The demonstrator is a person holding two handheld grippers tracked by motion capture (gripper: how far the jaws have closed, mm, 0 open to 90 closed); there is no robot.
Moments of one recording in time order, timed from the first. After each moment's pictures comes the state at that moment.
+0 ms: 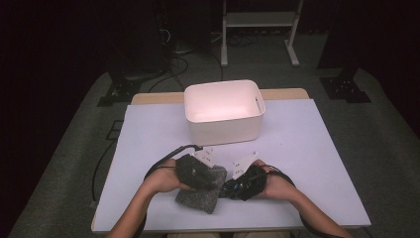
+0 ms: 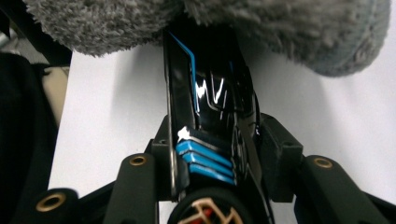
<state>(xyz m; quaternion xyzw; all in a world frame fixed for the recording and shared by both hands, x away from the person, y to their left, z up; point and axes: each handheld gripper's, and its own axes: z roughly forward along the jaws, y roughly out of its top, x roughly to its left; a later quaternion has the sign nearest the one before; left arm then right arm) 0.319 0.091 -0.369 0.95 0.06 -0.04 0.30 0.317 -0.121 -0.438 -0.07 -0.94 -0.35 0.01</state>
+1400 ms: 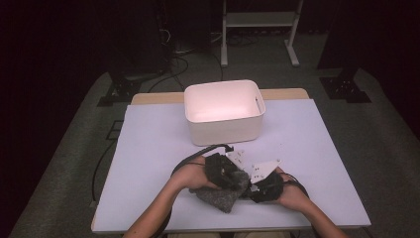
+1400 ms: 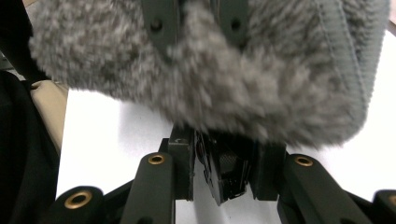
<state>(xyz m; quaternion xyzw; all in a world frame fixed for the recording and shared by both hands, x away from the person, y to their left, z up) 0.322 0.022 -0.366 0.96 0.00 -0.05 0.28 0.295 -0.163 -0.441 -0.11 -0.91 -0.40 -0.04</state>
